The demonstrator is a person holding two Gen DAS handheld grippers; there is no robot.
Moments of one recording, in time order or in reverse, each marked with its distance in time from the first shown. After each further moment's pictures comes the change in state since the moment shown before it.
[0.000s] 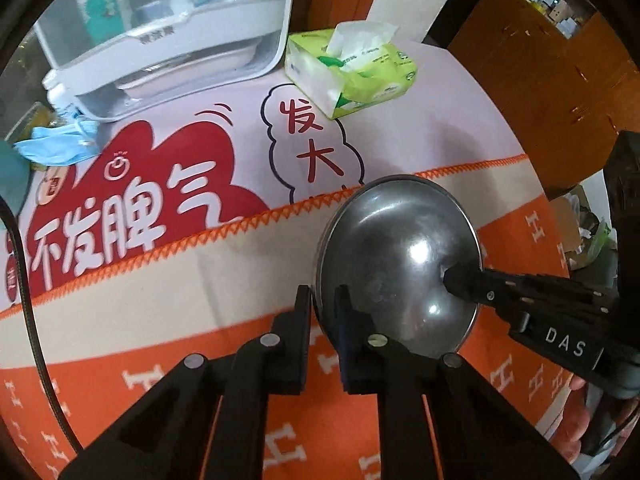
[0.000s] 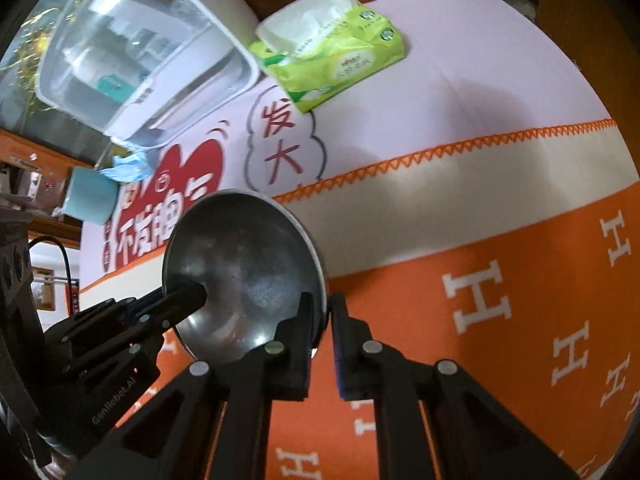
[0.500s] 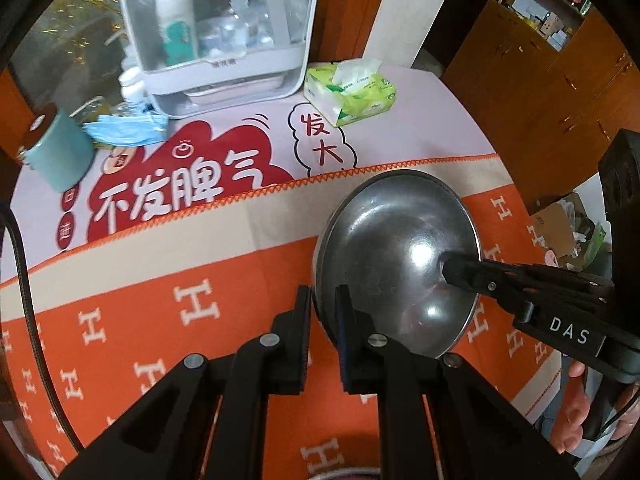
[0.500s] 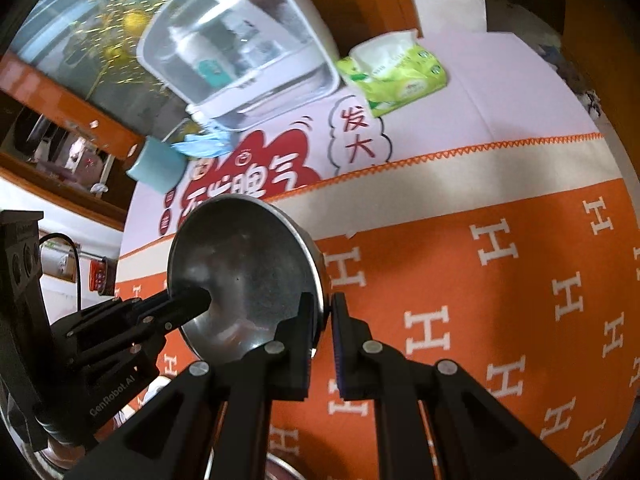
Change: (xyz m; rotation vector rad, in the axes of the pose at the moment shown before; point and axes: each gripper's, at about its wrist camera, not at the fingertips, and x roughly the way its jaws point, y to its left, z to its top) left arm -0.117 -0.002 -0.078 -0.023 -0.085 0.033; right arm -0.076 0.052 -0.072 -0.105 -0.077 0.082
